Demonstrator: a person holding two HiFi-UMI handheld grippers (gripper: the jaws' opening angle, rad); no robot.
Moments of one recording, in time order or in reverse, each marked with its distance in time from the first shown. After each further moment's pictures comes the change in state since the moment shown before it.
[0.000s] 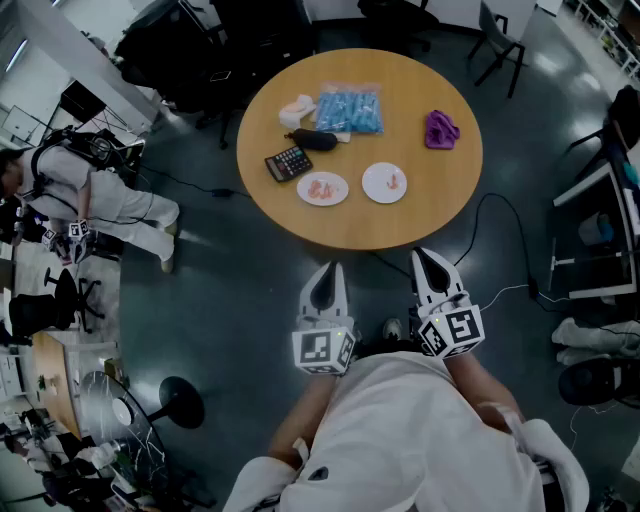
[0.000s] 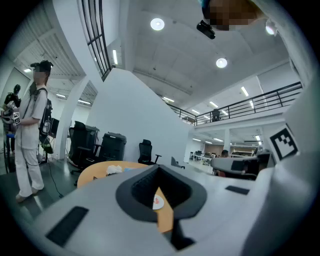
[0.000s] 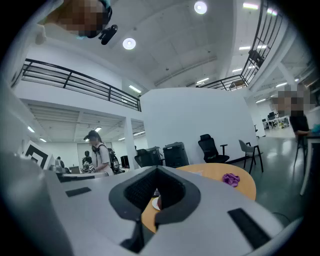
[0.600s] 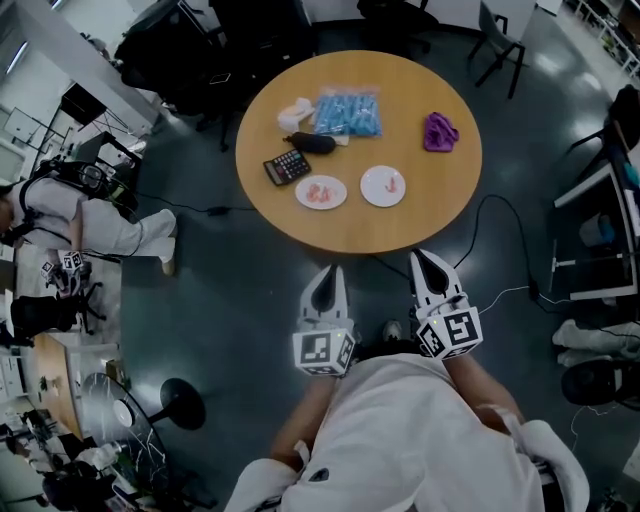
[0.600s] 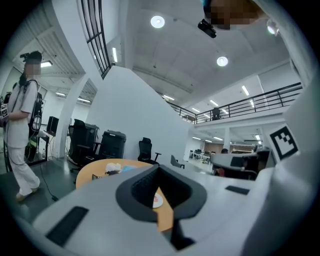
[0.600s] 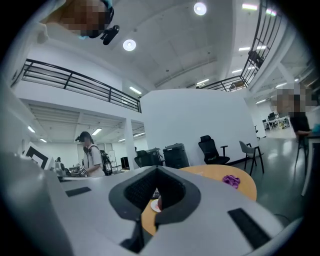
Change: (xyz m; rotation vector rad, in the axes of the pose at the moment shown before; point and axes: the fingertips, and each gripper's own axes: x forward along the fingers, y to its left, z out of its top) left arm 0.009 -0.005 -0.009 -0.003 0.023 0.001; right arm 0.004 -0.008 0.005 -0.001 -0.015 0.006
